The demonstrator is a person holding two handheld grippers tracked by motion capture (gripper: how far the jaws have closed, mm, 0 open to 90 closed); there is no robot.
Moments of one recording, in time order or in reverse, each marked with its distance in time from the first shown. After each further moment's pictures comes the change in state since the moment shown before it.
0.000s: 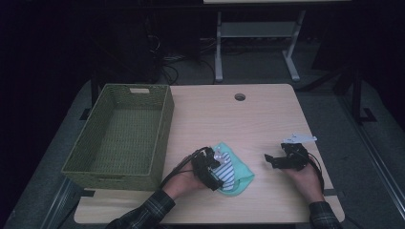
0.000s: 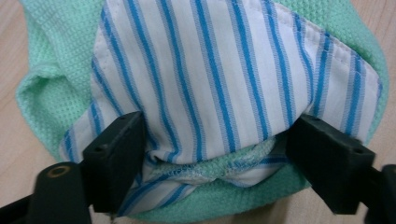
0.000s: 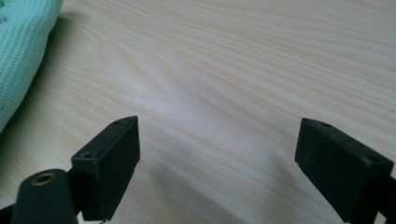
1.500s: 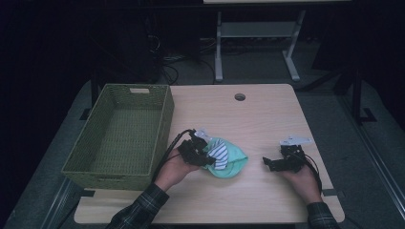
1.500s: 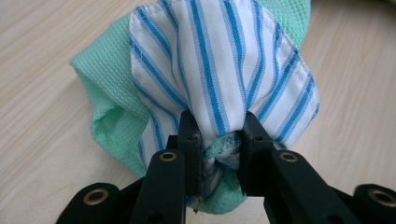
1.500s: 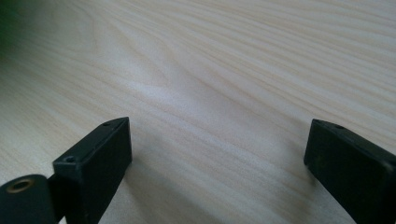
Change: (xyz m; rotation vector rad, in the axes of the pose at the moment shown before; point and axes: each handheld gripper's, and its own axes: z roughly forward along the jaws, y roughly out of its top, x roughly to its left) left arm 0.035 0.003 -0.059 -0.159 -0.065 -0.217; right arm 0.005 -0.005 0.009 0.046 -0.021 -0.011
